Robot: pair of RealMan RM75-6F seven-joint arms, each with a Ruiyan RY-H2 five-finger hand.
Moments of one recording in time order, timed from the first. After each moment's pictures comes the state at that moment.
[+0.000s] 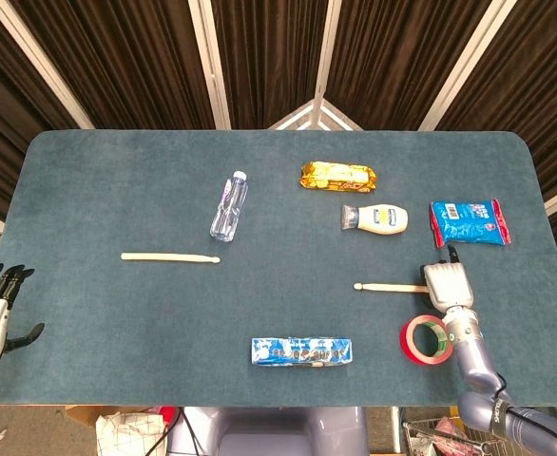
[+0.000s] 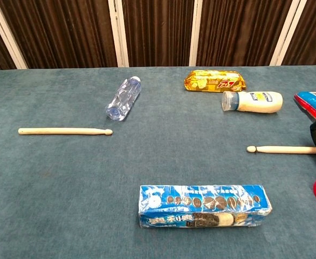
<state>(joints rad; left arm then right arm) -0.10 -1.14 -0.07 -1.71 1.30 1.41 0.20 0.51 -1.53 0.11 -1.18 -1.05 0.97 -0.45</state>
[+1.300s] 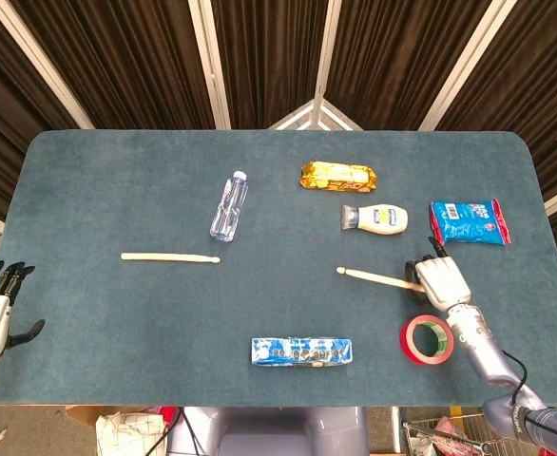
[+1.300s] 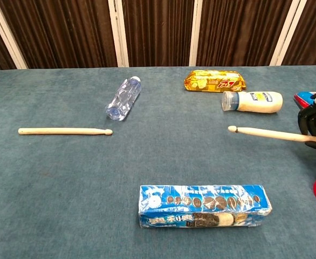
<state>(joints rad) -0.11 -1.16 -0.09 -1.68 1.28 1.41 0.21 0.52 -1.47 0.04 -1.10 -1.43 1.04 0.06</state>
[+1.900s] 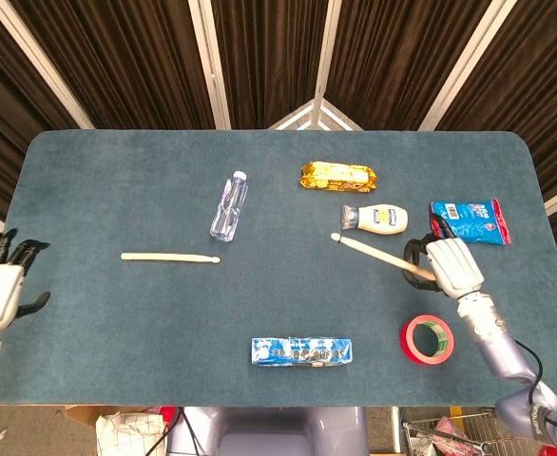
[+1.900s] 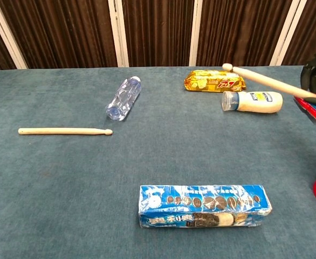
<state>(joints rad) -0.25 -1.13 -0.15 -1.62 1.28 1.28 0.29 0.51 -1.32 0.11 -1.28 -1.49 1.18 0.29</state>
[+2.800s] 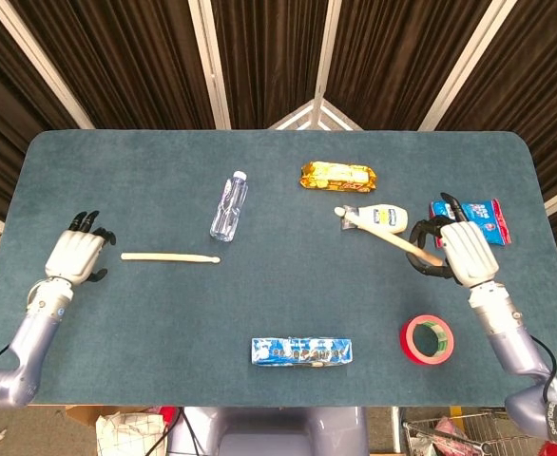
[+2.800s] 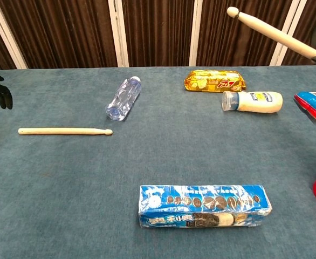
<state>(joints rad) -0.55 -1.39 -0.17 -1.27 1.13 0.91 0.40 0.51 -1.22 0.17 -1.40 -1.48 1.23 0.35</state>
